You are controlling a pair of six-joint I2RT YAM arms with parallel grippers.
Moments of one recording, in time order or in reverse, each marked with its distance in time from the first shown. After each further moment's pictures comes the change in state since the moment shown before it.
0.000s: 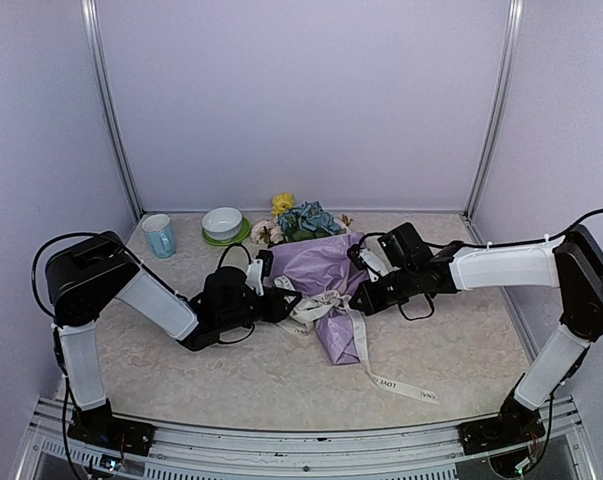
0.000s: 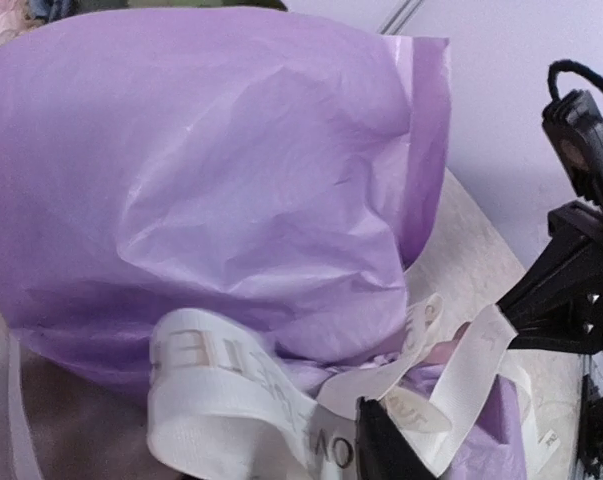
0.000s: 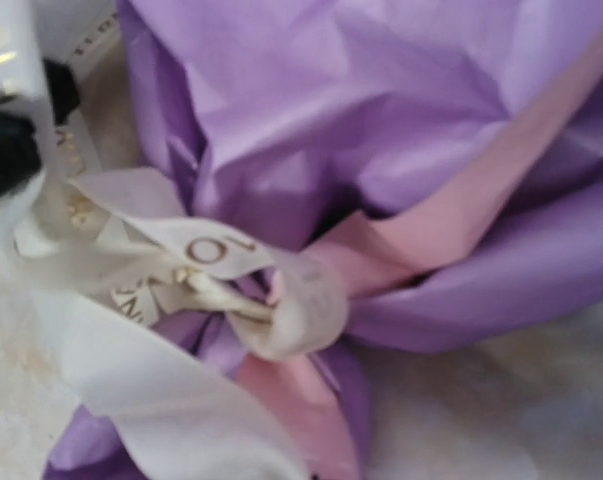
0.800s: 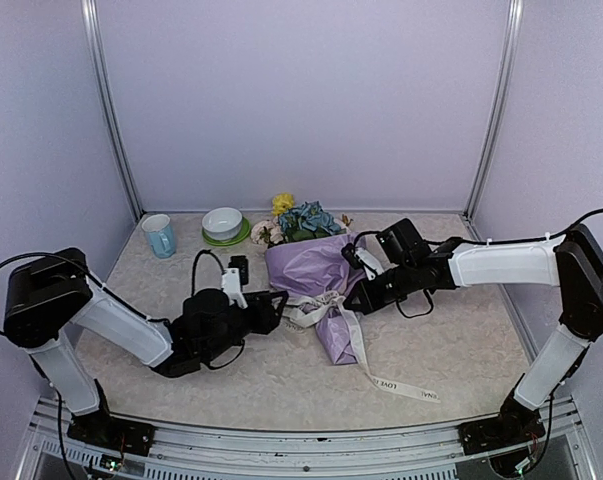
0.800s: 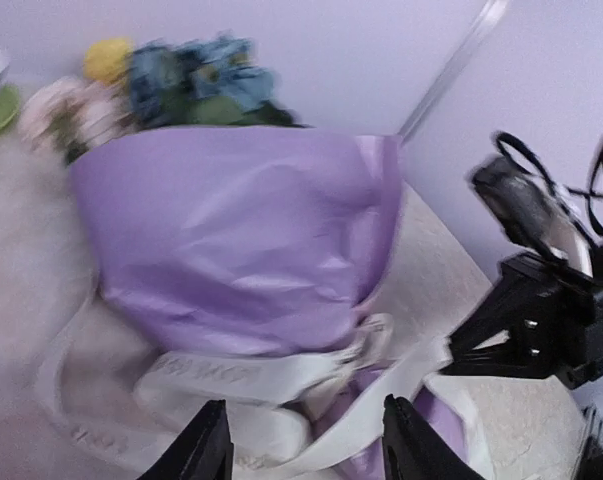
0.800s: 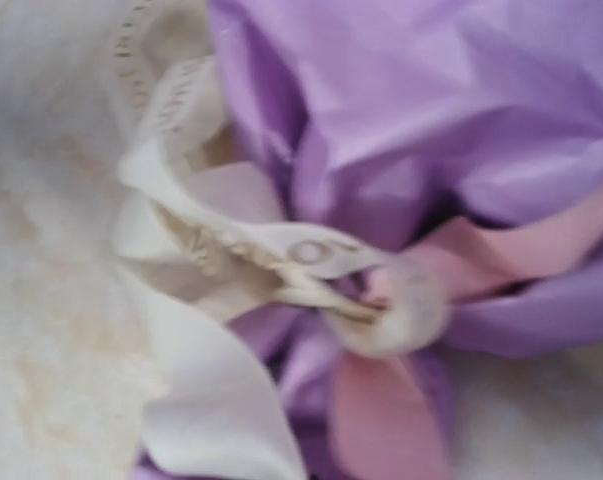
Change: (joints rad) left arm -0.151 -0.247 -0.285 0.130 -0.430 -0.093; right arm 0.004 0.008 0.037 -0.037 -0.088 -0.015
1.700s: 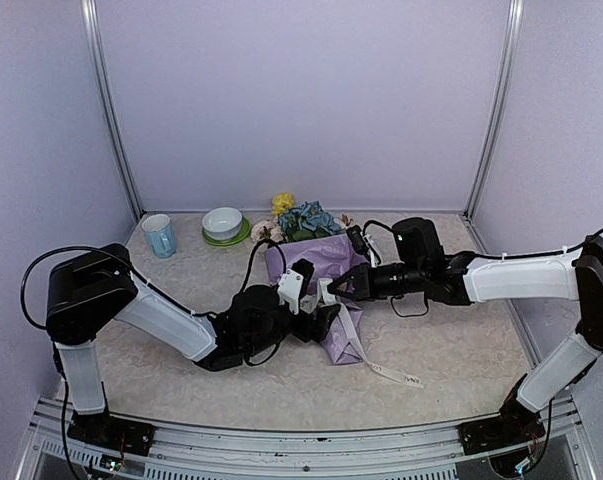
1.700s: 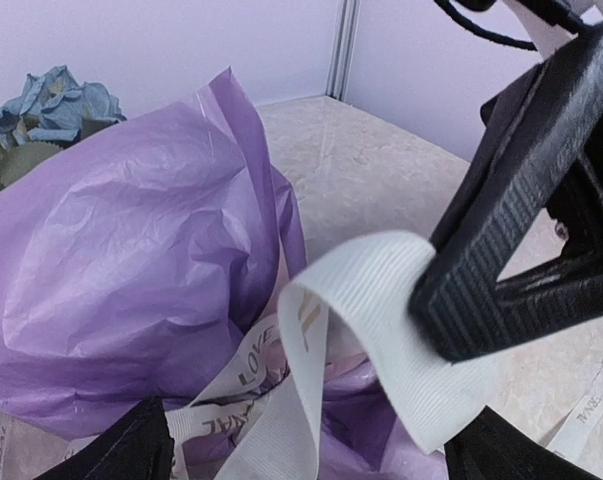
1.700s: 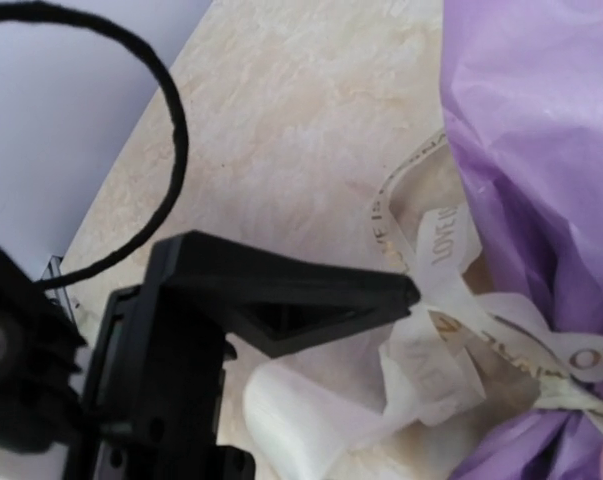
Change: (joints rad) left arm -0.116 0.231 0.357 -0.162 0.038 0.460; right arm 0.029 -0.115 -0.146 0.406 -0.171 0.341
